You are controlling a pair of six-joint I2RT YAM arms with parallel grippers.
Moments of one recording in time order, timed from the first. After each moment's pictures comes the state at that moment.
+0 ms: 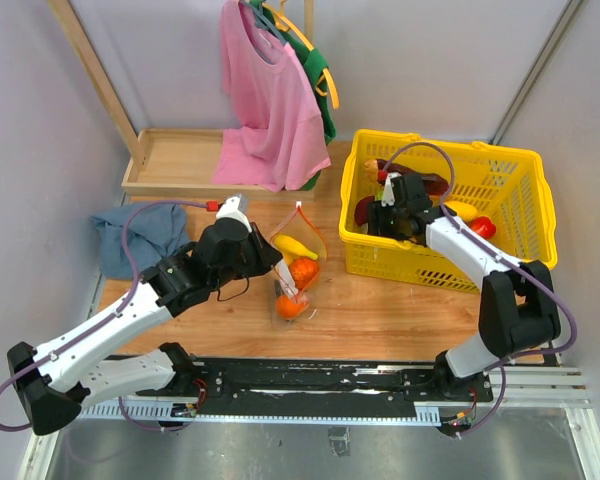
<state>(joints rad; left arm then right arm) -0.84 0.96 0.92 -0.49 -0.25 -0.86 0.32 1.51 1.05 -0.44 -0.09 0.10</state>
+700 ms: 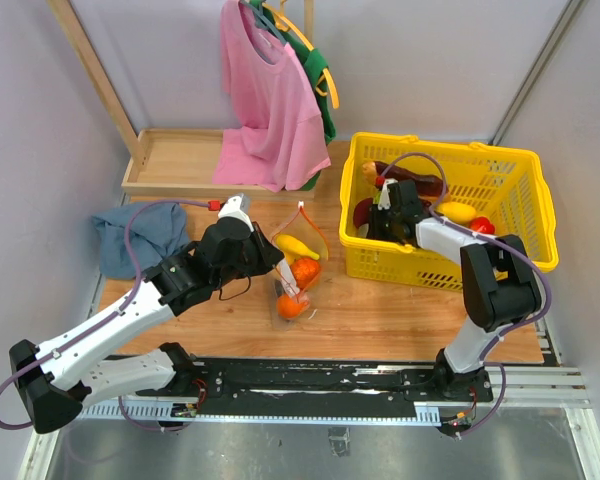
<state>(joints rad) -0.84 0.97 0.92 -0.47 -0.25 -0.86 0.29 1.70 0.98 -0.16 -0.13 0.13</state>
